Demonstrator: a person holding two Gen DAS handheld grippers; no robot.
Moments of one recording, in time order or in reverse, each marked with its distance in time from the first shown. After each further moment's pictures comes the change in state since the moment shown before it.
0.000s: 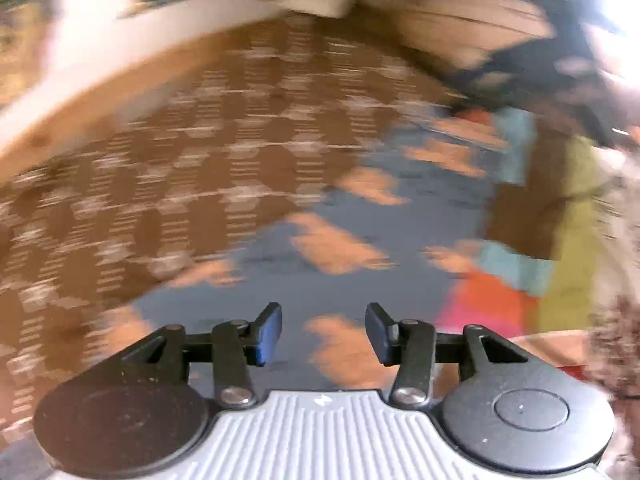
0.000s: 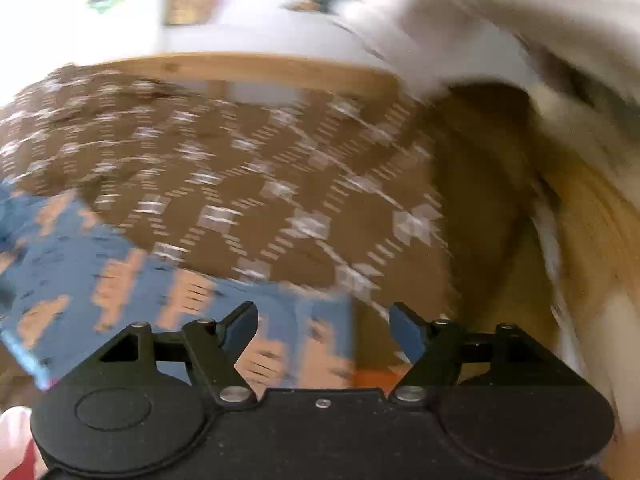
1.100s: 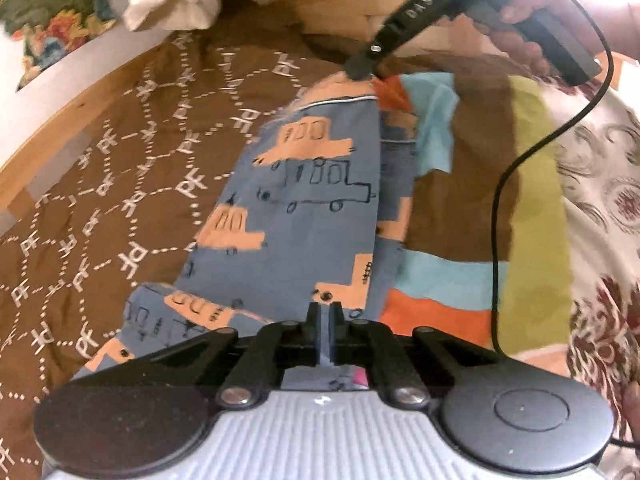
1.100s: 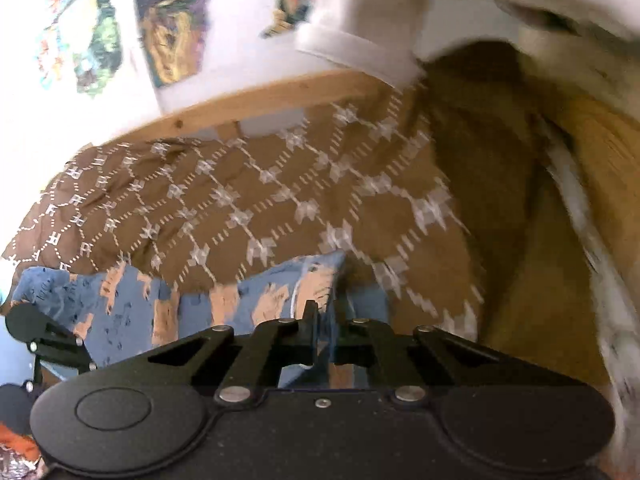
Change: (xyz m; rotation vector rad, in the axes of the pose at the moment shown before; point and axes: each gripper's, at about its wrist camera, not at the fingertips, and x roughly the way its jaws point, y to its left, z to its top) left arm 0.049 -0.115 0.028 0.264 0.004 -0.122; right arm -0.025 -0.043 -0.002 0.327 0.030 0.147
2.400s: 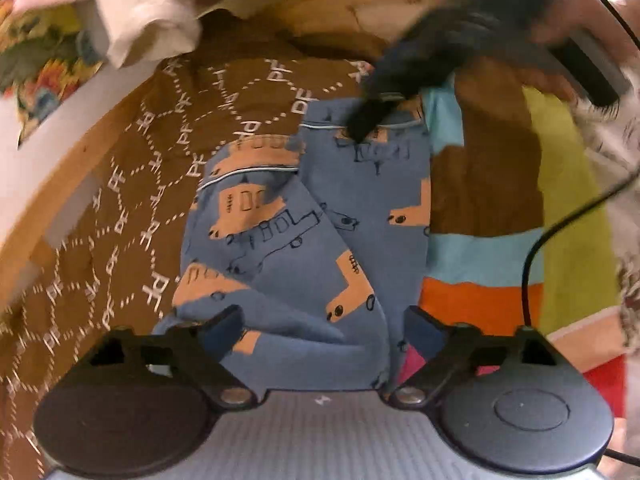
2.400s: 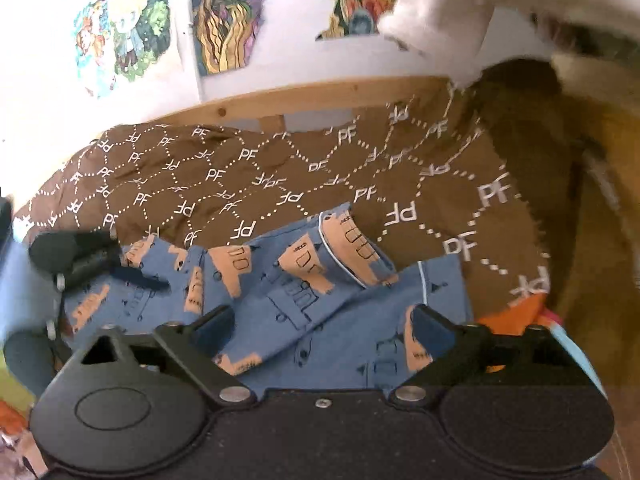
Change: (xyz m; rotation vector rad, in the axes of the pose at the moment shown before) left arm 0.015 -0.012 -0.001 0.163 -0.015 0.133; right arm 0.020 0.053 -0.054 -0.095 -0.105 0.046
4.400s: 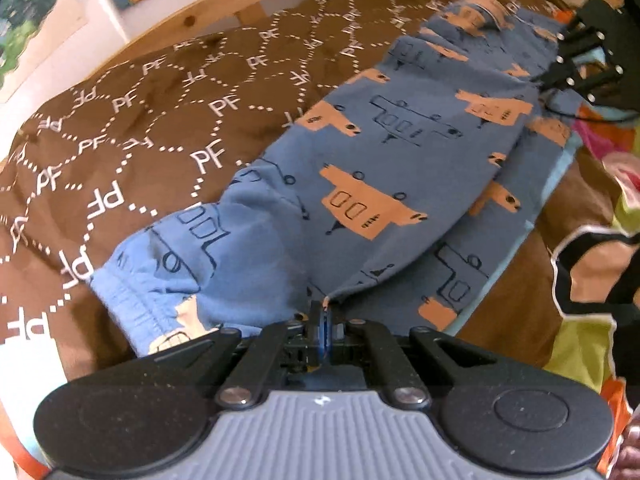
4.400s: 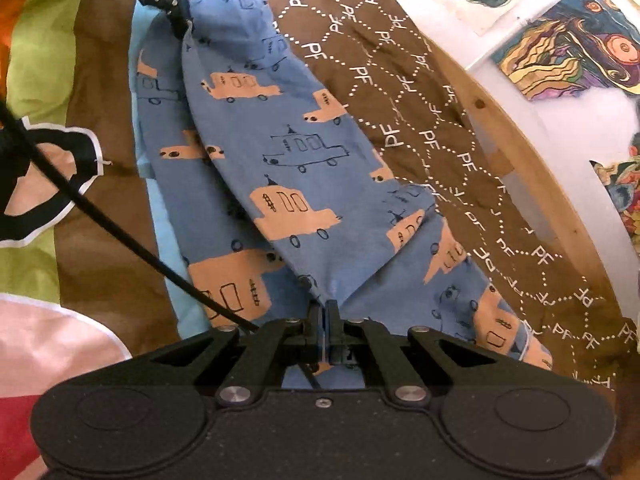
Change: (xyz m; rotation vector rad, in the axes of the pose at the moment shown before) left arm -0.123 0.133 -0.232 -0.414 0.256 0.143; right arm 0.063 0.165 -0.063 -1.018 0.084 0.029
